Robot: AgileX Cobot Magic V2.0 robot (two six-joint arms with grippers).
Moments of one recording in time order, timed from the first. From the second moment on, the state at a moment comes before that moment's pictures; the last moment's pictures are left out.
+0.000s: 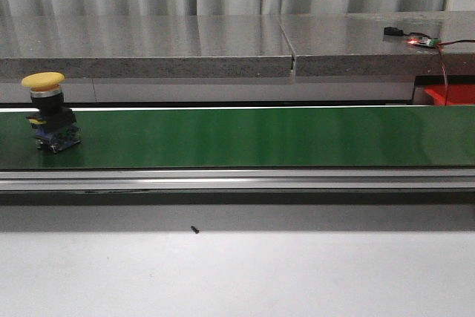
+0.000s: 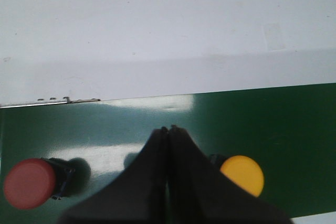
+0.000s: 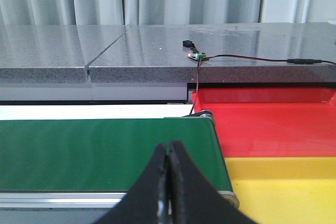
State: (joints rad) left arm -0.06 1.45 -1.40 -0.14 0.93 0.09; right arm -0.04 -0.01 0.03 -0.02 0.03 0.05
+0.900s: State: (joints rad) left arm -0.11 0.67 -0.84 -0.12 0.89 0.09; right arm -0.04 -0.01 0.03 -0.02 0.03 0.05
